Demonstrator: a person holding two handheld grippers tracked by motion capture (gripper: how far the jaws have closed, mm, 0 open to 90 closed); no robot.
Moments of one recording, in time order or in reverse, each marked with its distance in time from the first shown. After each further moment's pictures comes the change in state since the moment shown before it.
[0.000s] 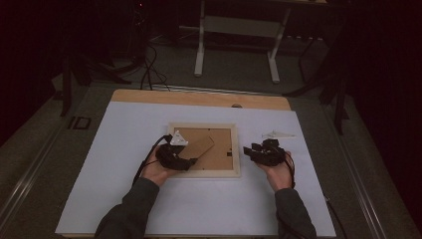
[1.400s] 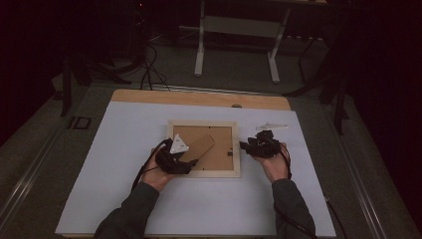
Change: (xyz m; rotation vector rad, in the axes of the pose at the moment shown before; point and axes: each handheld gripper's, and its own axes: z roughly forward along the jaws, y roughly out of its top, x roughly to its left) left arm -0.016 -0.004 -0.010 -0.075 0.068 0.065; right arm 0.003 0.025 0.014 0.056 -0.006 -0.028
